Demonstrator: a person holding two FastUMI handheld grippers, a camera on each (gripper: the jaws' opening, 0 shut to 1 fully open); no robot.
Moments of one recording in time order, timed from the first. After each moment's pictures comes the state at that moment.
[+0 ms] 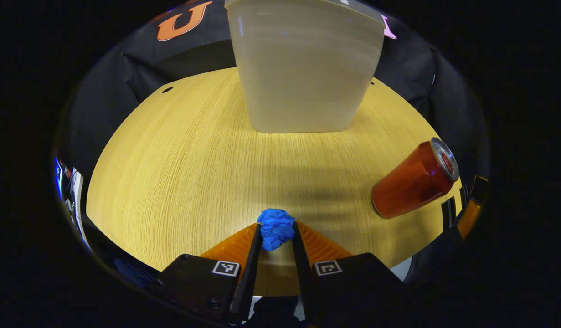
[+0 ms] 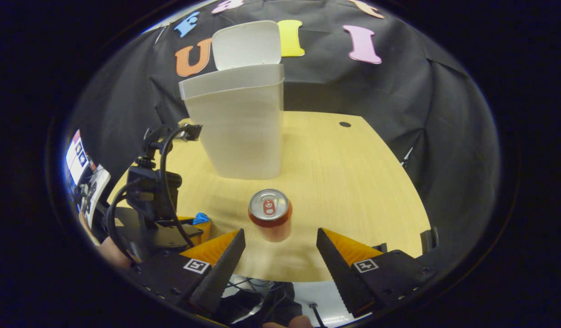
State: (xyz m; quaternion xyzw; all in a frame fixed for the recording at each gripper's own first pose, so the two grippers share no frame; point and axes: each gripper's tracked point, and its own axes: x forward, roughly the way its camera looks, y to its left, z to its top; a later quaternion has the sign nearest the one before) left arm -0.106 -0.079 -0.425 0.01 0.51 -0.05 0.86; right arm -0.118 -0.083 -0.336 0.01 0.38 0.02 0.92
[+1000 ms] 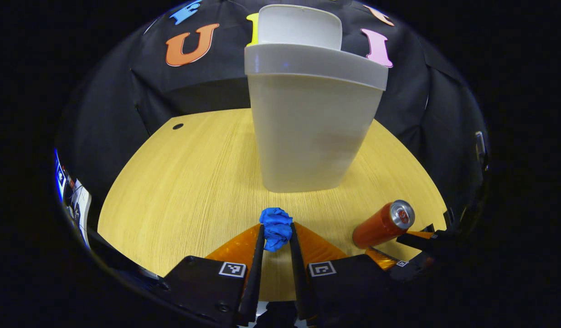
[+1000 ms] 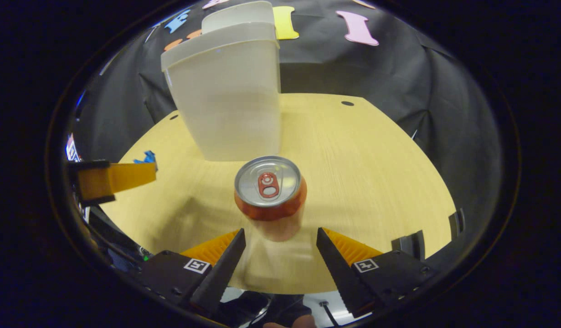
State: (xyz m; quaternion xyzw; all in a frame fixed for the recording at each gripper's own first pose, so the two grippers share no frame) left arm -0.054 -0.063 -0.322 0.00 0.40 -0.05 0.91; right arm -0.090 -0.074 -0.423 0.04 0.41 -0.01 0.91
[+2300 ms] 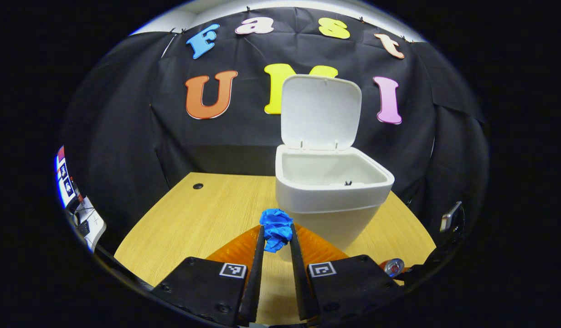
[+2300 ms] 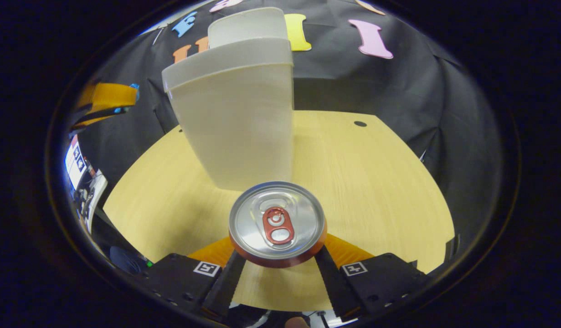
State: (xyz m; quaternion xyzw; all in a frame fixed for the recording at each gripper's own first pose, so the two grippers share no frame) left arm 0.030 -0.031 -0.172 -0.01 0.23 -0.01 0.97; right arm -0.048 -0.068 -0.370 0.02 0.36 0.03 0.93
